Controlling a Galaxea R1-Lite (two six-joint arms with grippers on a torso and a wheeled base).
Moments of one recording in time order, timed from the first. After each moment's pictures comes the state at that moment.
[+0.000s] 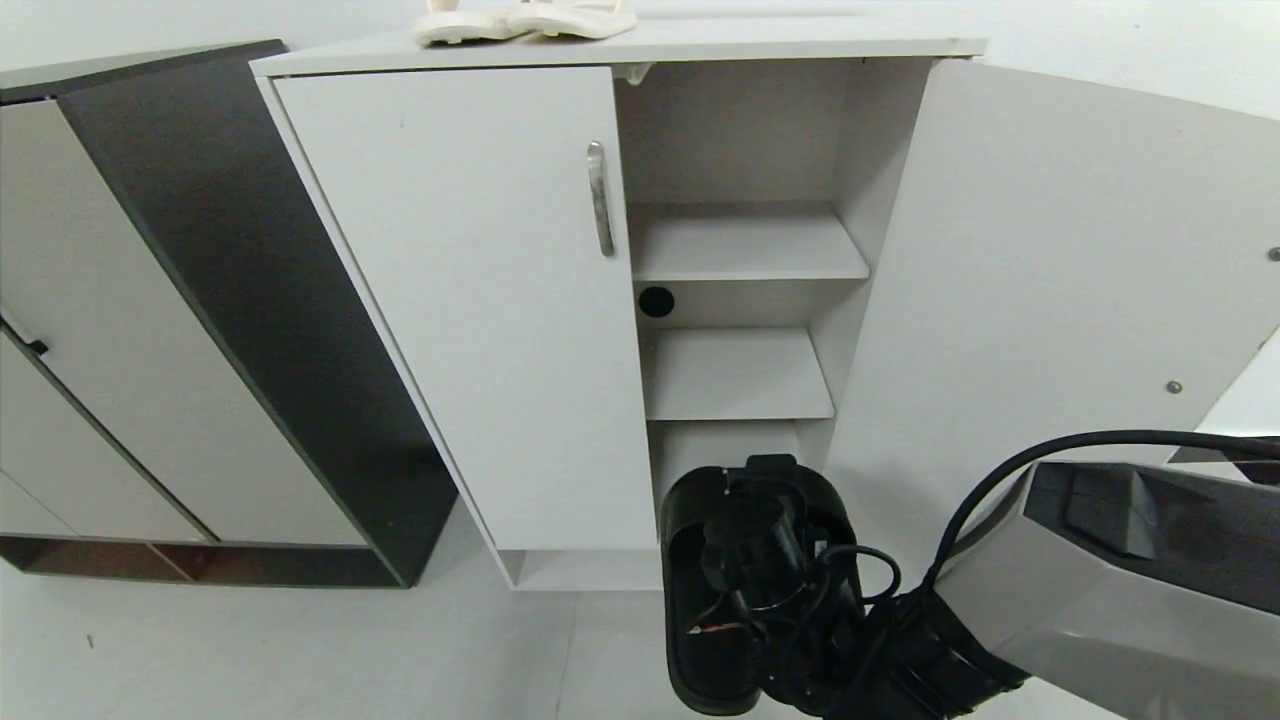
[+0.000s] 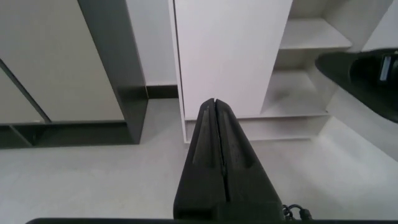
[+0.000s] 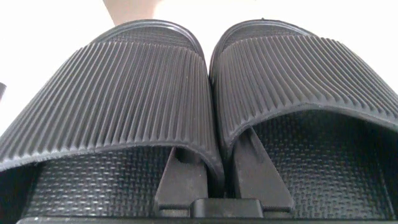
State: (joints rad) left arm 0.00 0.00 0.00 0.00 0.00 0.02; right arm 0.90 2.25 -1.01 -0.84 -0.83 0.34
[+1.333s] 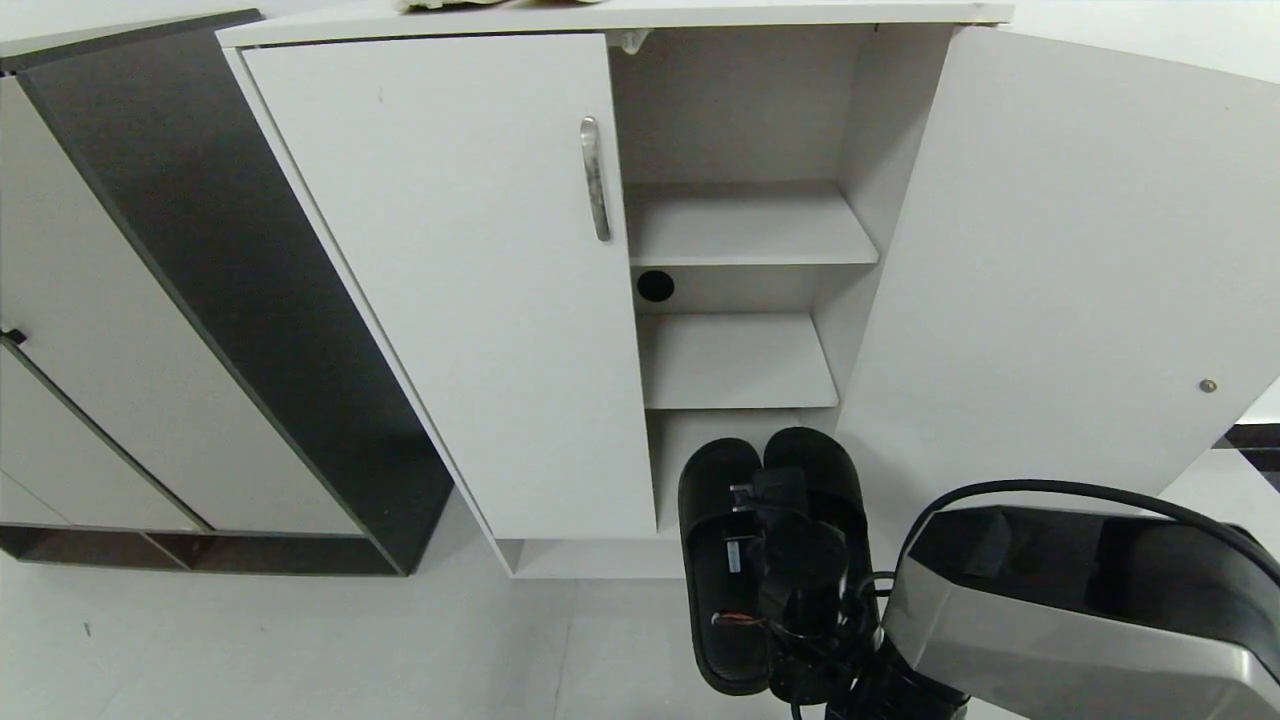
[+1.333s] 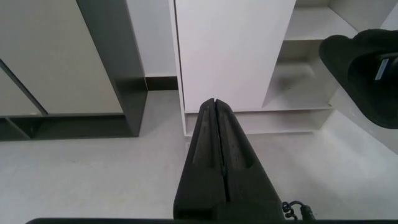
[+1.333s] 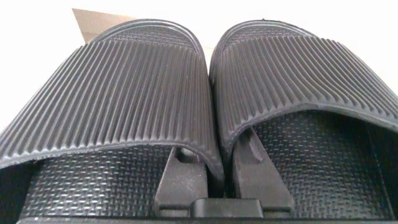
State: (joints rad) left arm 0.00 0.00 0.00 0.00 0.01 0.01; right arm 0.84 2.41 -0.90 -1.49 -0.85 -0.05
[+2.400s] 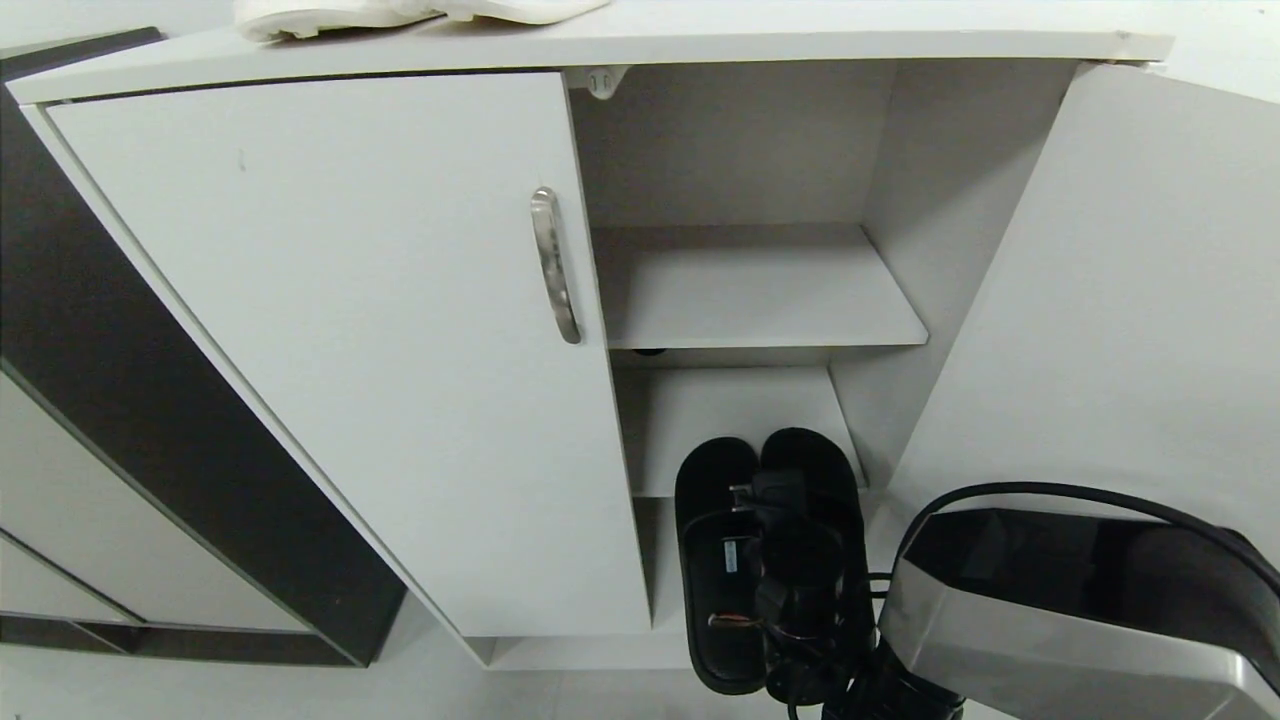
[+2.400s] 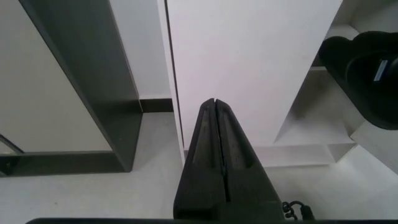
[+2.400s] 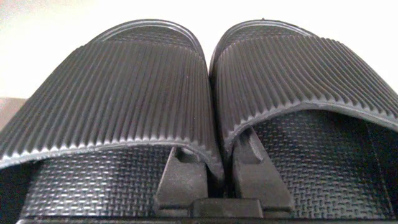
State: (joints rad) left arm 0.00 0.00 0.00 0.00 0.01 0.02; right arm 0.85 2.42 -0.92 -1.49 -0.85 -0.03
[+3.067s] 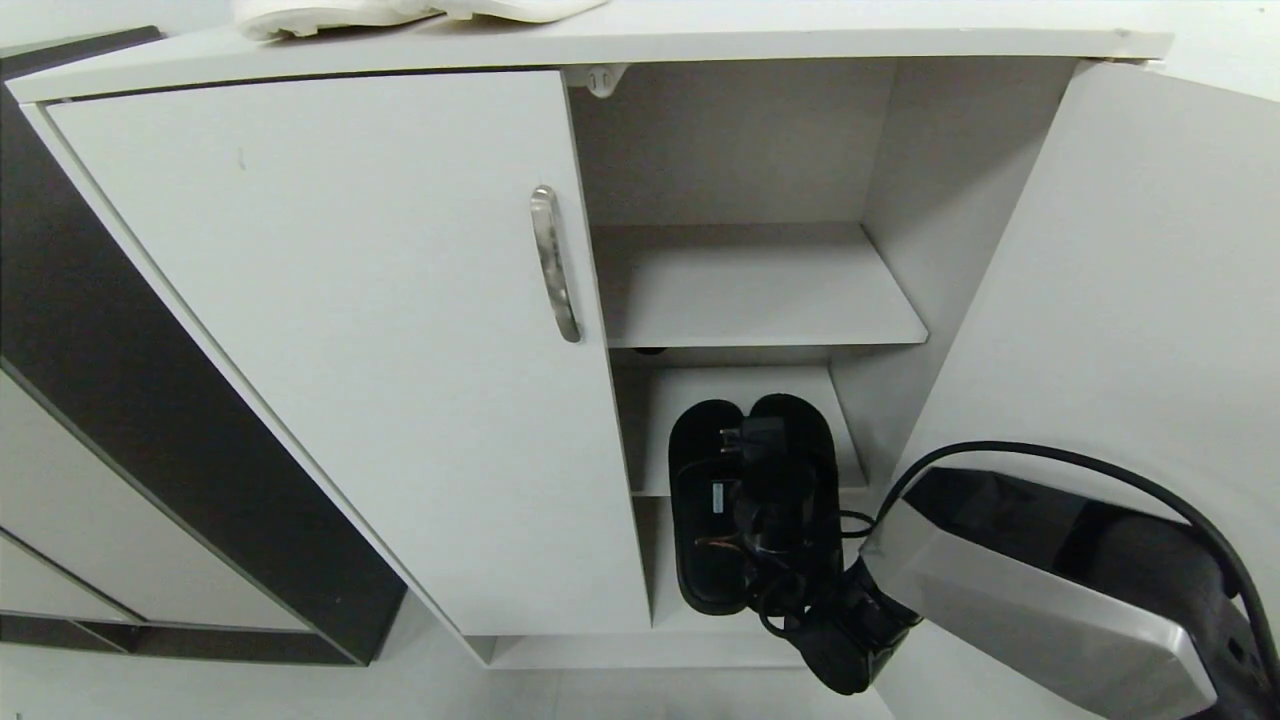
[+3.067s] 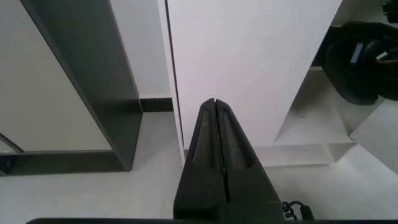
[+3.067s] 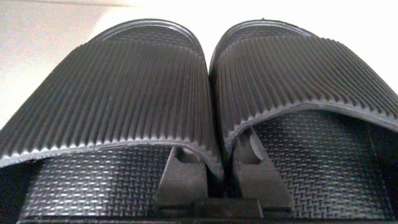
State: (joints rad) left arm 0.00 0.00 0.00 0.00 0.01 0.01; right arm 0.75 2.50 -1.24 -1.27 -0.75 0.00
